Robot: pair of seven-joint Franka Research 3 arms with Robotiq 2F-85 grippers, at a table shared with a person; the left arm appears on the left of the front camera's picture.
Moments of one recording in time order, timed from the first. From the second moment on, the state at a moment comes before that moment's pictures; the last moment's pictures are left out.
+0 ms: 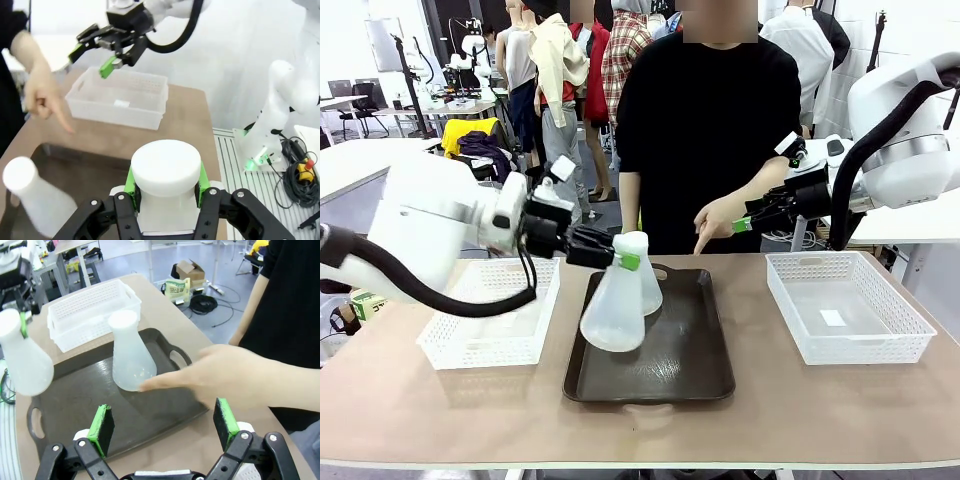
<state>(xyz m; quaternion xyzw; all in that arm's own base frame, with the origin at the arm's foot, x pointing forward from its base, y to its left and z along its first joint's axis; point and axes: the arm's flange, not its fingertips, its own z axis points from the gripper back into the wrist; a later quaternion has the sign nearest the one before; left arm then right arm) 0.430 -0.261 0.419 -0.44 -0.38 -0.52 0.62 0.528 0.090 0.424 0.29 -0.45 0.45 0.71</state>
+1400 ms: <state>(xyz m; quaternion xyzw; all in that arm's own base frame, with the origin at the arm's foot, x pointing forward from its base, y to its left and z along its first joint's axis) 0.463 -0.284 0.334 -0.42 -0.45 -0.54 0.58 0.528 0.090 0.424 0.29 -0.45 0.45 0.71</state>
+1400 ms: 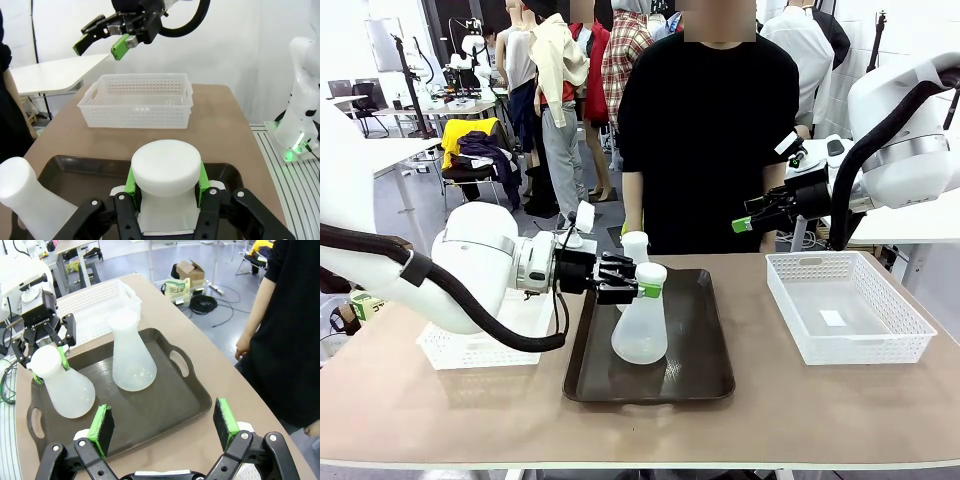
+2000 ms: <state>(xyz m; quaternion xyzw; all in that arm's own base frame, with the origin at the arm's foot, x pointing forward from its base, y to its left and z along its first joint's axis) 0.462 -0.286 0.333 -0.40 -0.44 -0.54 0.59 0.528 0.090 0.424 0.29 -0.45 0.45 0.71</state>
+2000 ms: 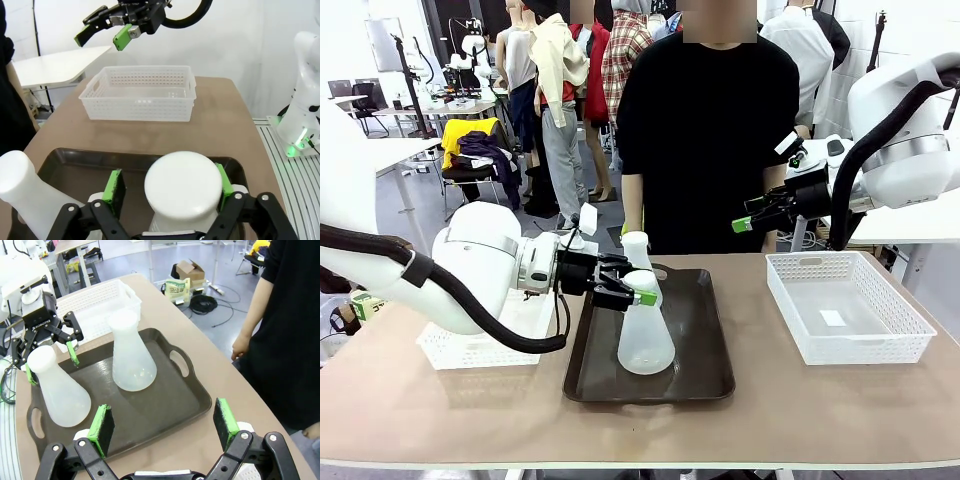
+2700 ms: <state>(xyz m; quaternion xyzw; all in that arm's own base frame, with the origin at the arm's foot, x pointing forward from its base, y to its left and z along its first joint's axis) 0.462 -0.283 0.334 -0.40 -0.41 -0.54 0.61 0.528 0.090 0.424 0.29 -0.45 0.45 0.71</state>
